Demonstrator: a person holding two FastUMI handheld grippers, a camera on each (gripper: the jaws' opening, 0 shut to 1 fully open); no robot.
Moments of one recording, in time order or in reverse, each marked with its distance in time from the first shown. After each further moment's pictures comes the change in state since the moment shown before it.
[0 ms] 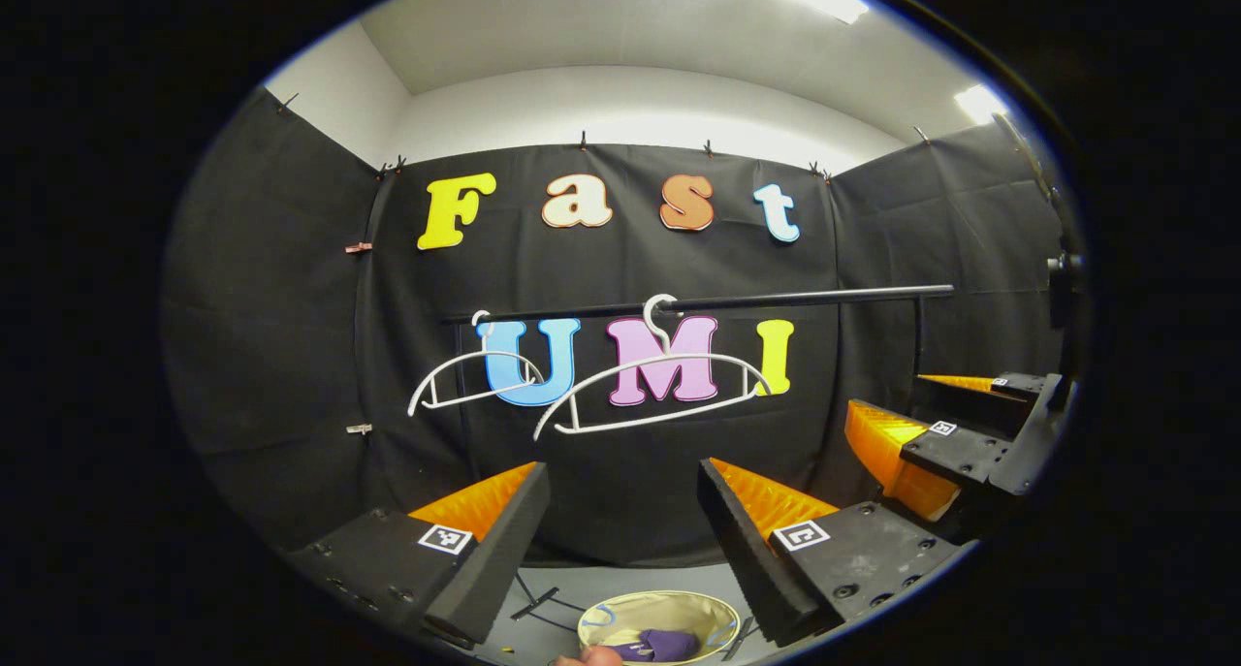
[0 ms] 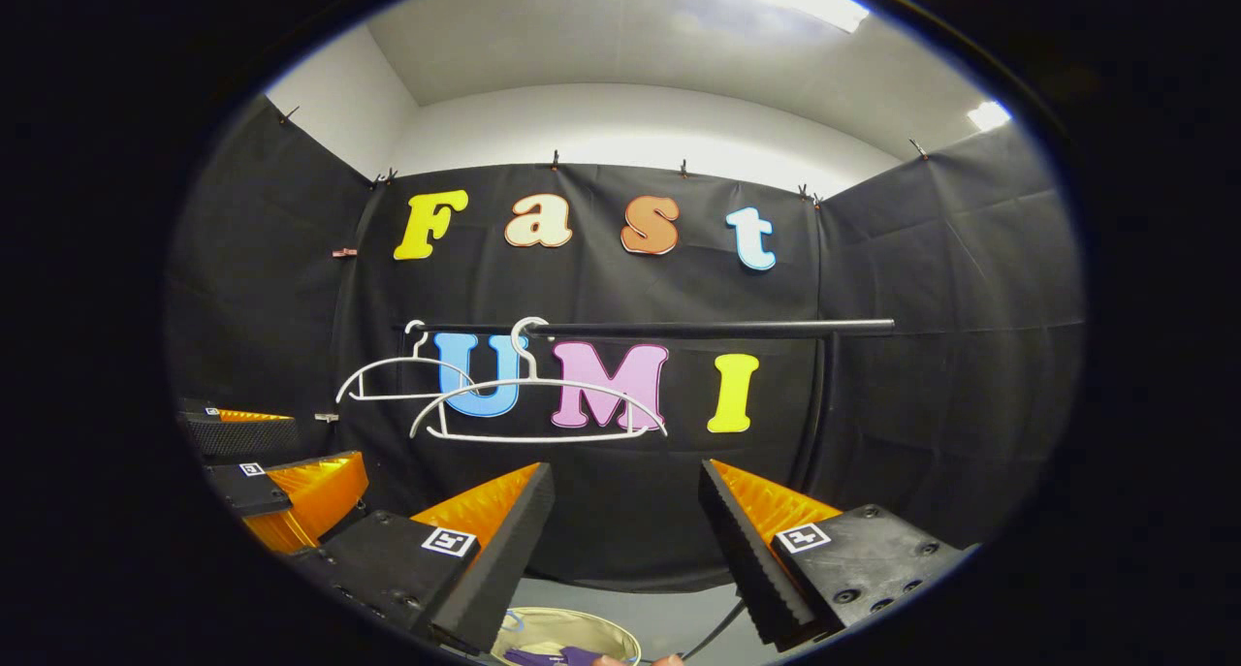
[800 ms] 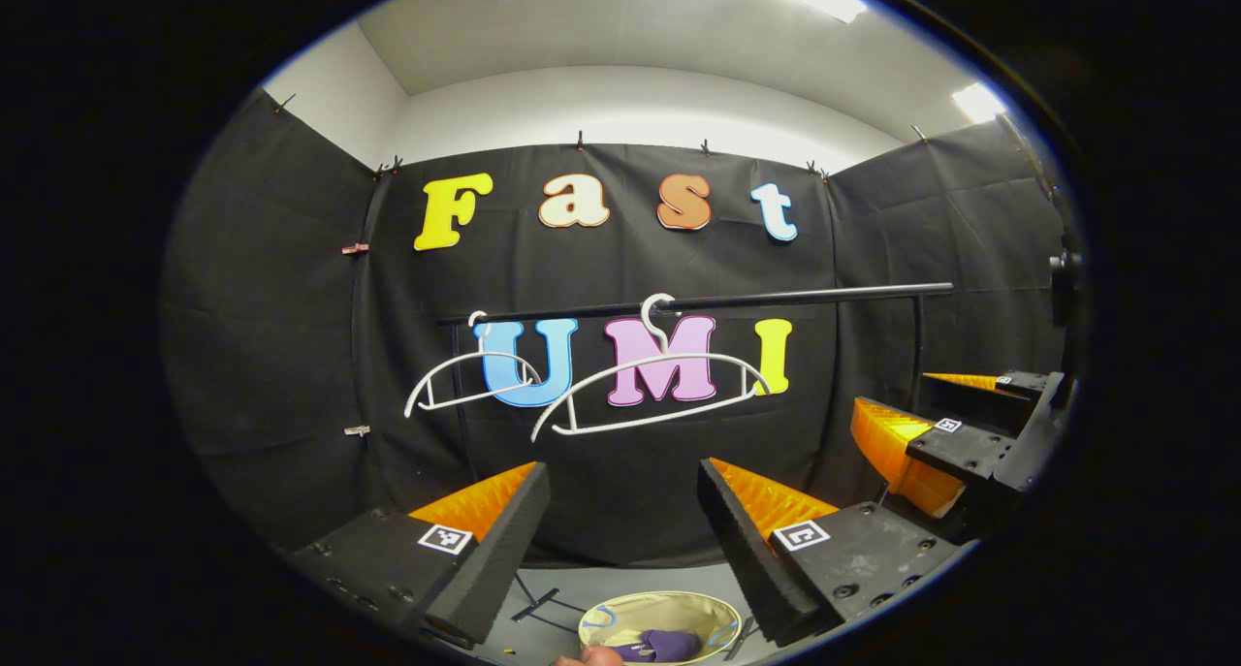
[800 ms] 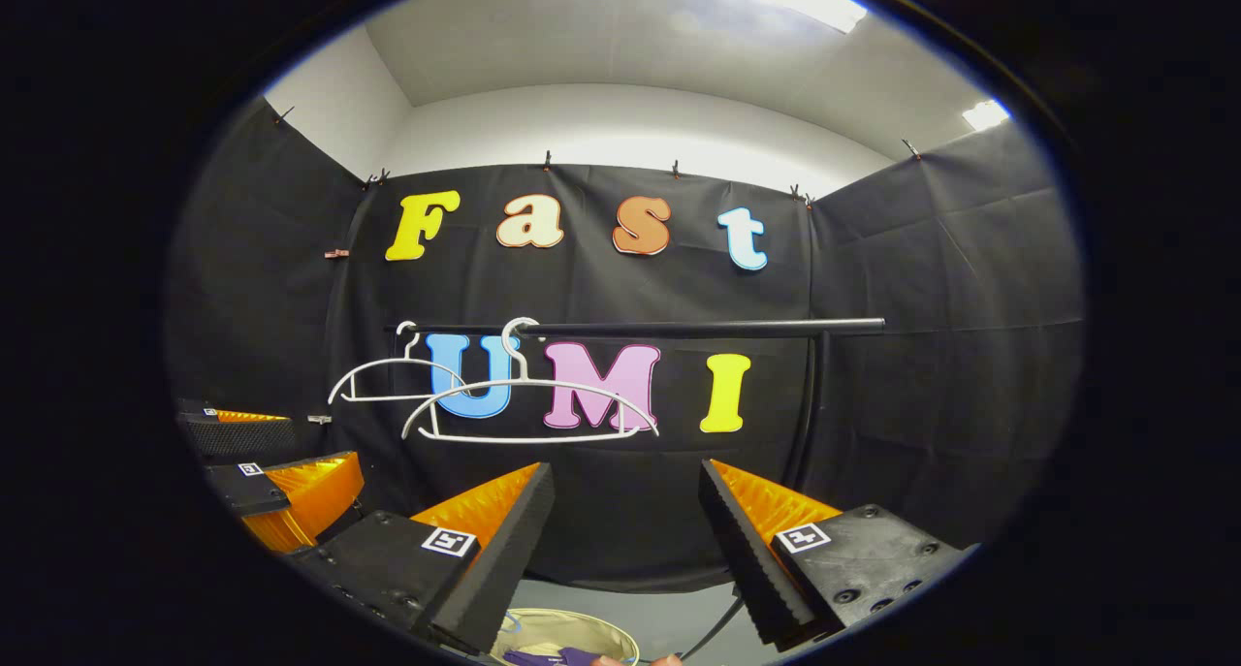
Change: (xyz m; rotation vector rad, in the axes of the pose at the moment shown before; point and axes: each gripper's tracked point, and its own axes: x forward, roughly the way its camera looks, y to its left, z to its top) left arm 0.005 -0.001 0.000 0.008 0.002 -0.006; right arm 0.001 -0.006 -0.001 0.002 0.000 -0.023
